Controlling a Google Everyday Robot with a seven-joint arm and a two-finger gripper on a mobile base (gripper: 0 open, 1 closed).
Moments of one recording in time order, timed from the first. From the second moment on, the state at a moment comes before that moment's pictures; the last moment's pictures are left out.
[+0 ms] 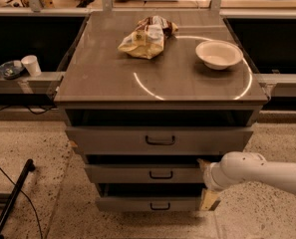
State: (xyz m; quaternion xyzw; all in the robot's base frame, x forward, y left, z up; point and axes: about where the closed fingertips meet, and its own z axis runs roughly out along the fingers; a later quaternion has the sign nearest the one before) arm 0.504 -0.215 0.422 -0.67 0.72 0.03 0.19
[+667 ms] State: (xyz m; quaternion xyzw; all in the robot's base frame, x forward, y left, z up) arm 0.517 -0.208 0.415 -0.67 0.72 0.04 0.19
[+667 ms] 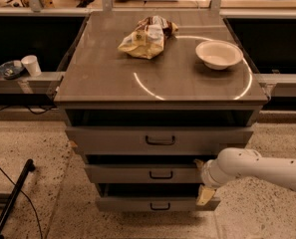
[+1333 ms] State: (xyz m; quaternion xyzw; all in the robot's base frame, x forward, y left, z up) arm 0.504 -0.211 0.415 -0.68 0.71 0.05 0.17
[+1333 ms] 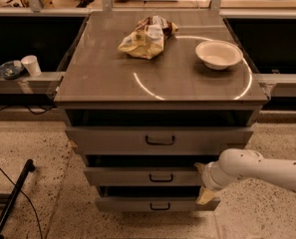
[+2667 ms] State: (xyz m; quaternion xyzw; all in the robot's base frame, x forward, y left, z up) arm 0.479 -0.219 0.415 -0.69 0.70 0.07 0.16
